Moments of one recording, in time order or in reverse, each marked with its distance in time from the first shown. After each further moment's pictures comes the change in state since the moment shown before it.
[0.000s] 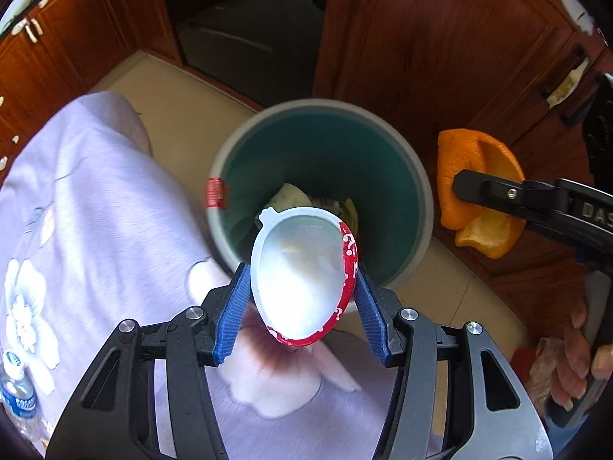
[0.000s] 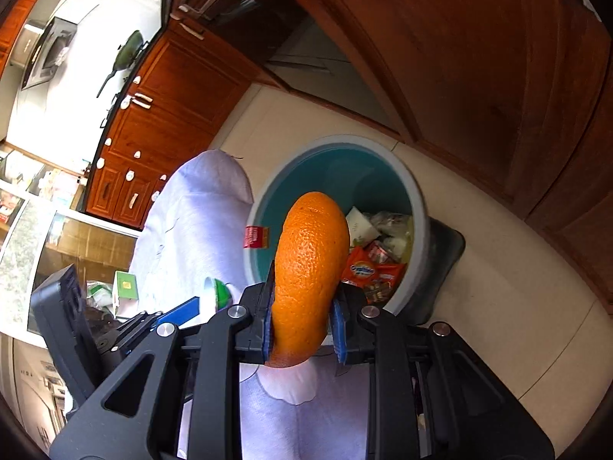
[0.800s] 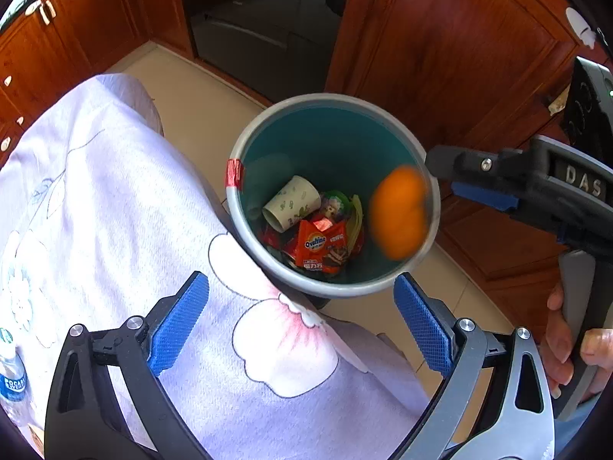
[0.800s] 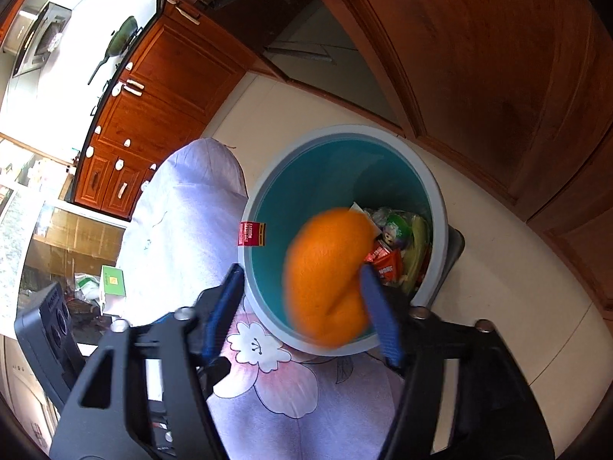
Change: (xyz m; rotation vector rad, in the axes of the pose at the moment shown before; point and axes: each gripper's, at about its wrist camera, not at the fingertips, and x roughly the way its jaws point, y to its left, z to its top) left arm -0.022 0.028 -0.027 -0.059 -0.024 -0.020; right arm 0.024 0.022 0.002 -0.025 0.027 -0.040
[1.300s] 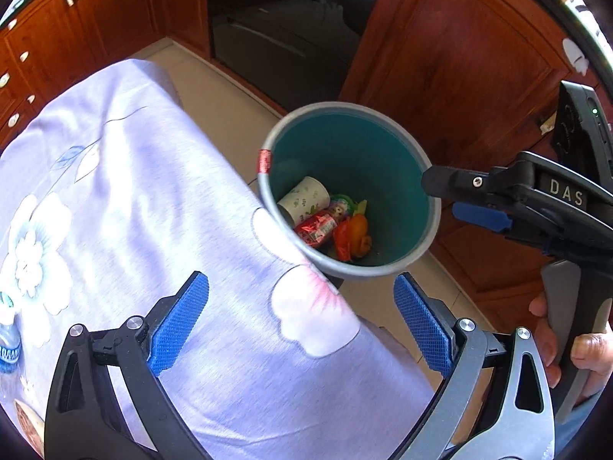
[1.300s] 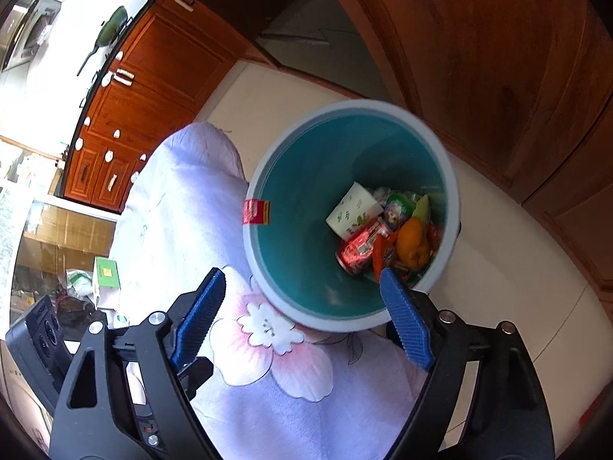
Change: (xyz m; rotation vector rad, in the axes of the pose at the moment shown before) left arm -0.032 0.029 -0.029 -0.080 -0.059 -0.023; right arm 0.008 0.028 -0.021 0.002 0.056 -0.047
